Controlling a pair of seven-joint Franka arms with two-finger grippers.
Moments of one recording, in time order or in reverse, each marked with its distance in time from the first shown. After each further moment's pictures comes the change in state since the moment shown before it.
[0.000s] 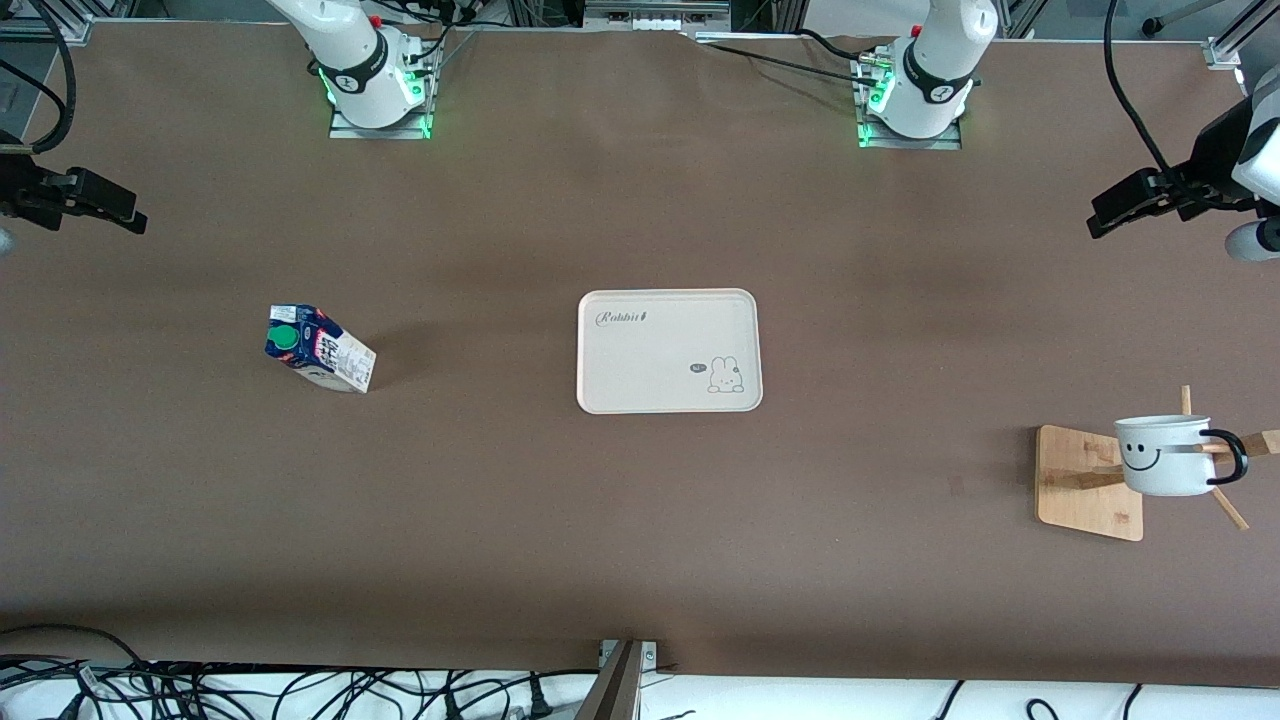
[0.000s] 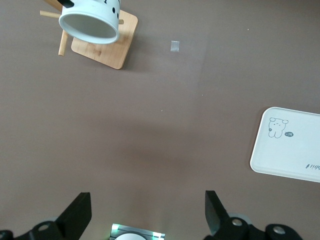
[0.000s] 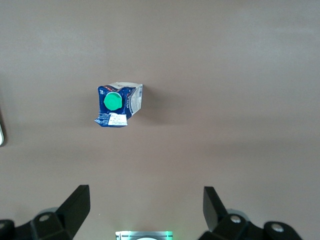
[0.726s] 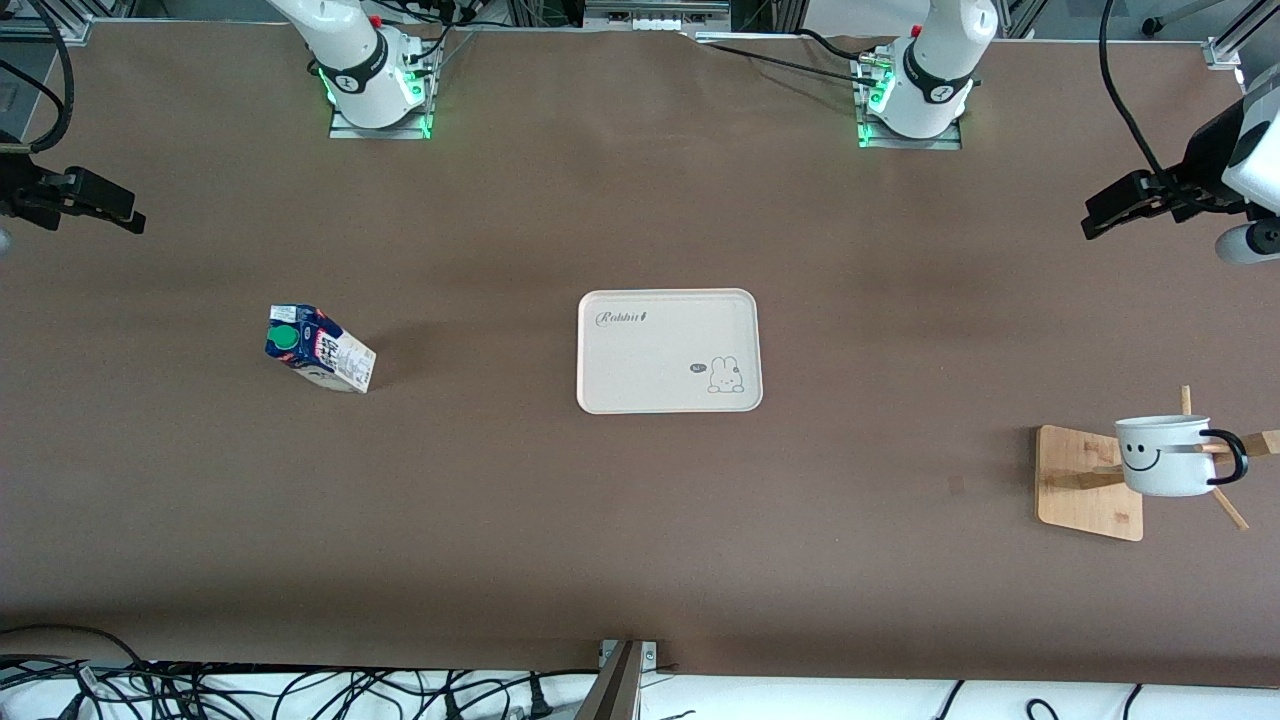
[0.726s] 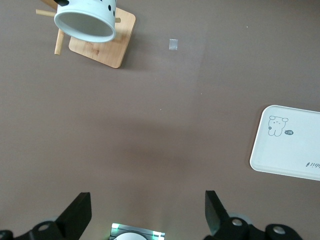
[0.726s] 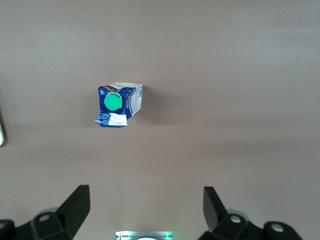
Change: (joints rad) left arm -0.001 0.010 -0.008 -0.001 0.000 -0.001 -0.001; right arm 0.000 0.000 0.000 0.001 0.000 -0.003 0.000
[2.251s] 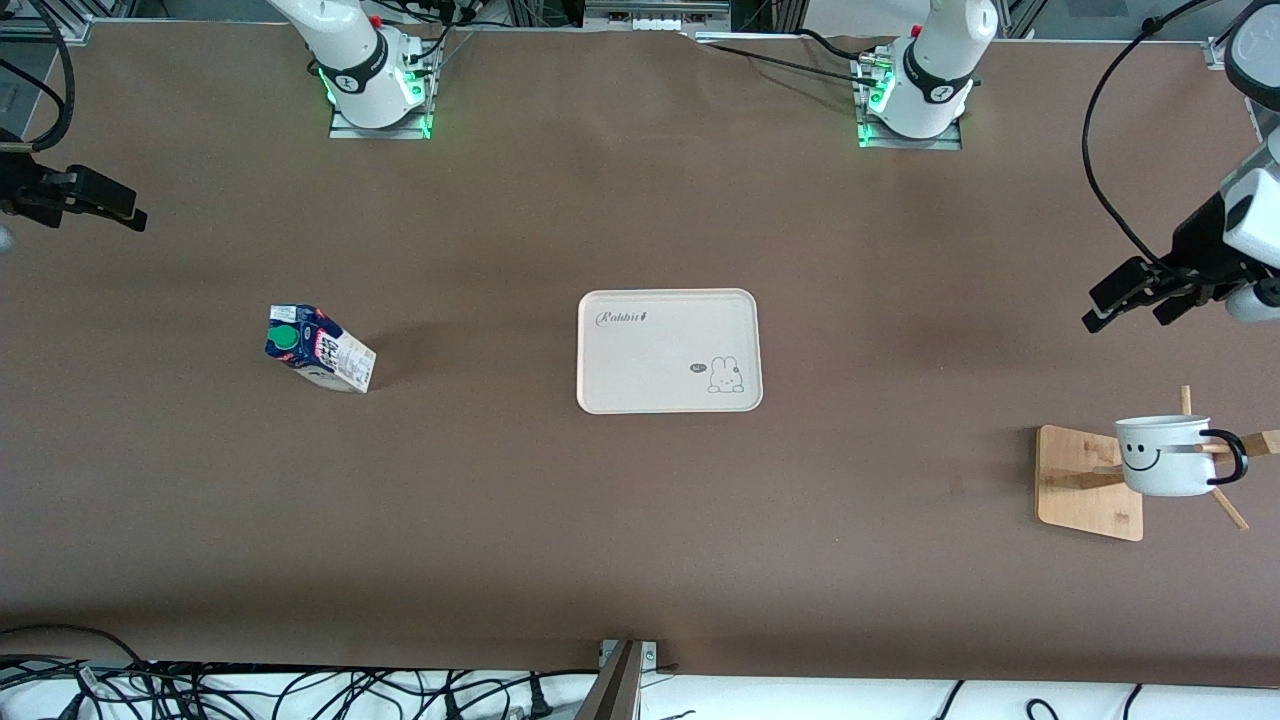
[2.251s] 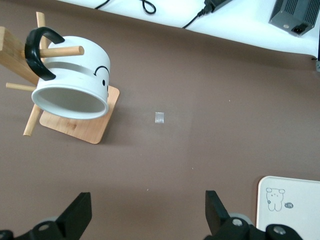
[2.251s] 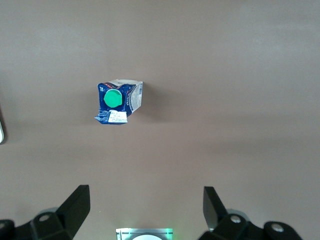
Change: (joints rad) left arm 0.124 -0.141 -0.001 -0.515 -0.137 0.751 0.193; right arm 0.000 0.000 0.000 0.000 0.000 -0.010 0.000
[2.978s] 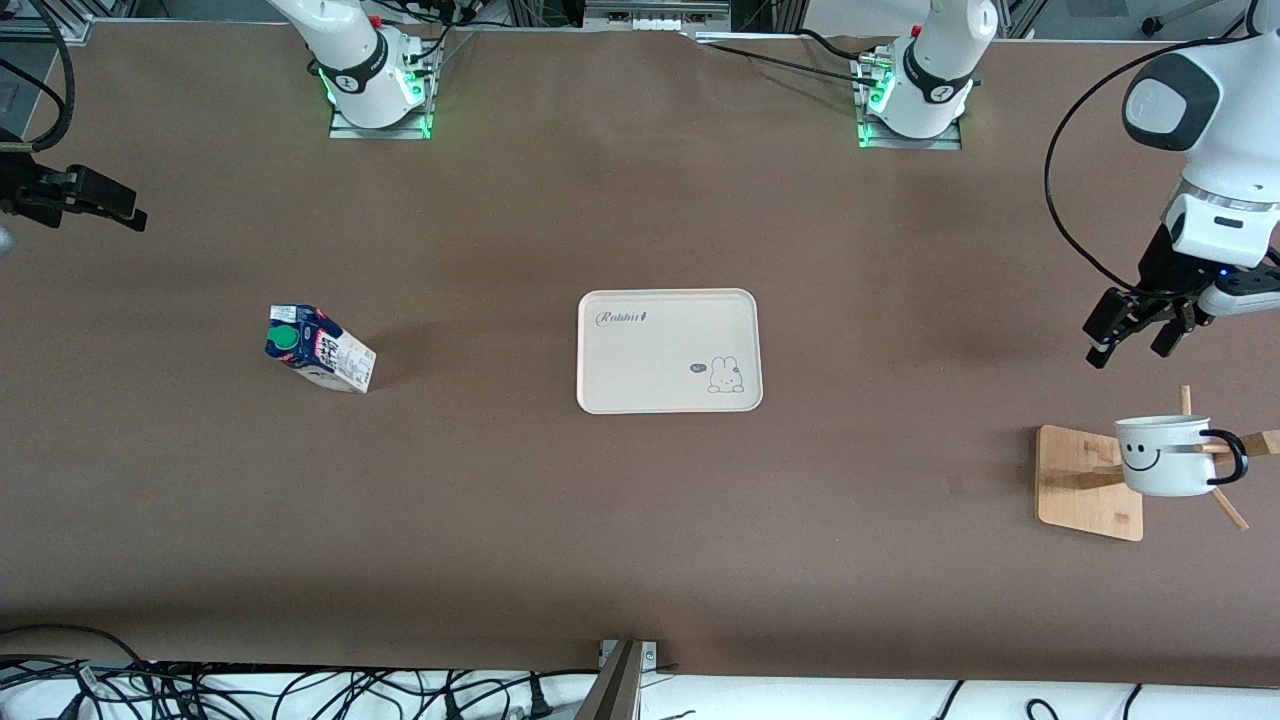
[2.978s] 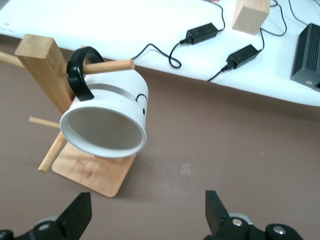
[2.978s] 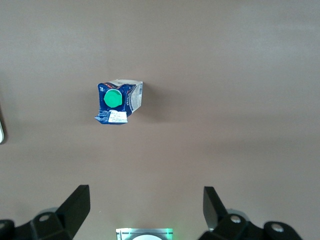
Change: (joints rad) left arm 0.039 -0.008 0.002 -0.357 0.000 0.672 0.031; right arm 0.000 0.000 0.000 0.000 0.000 0.000 0.000
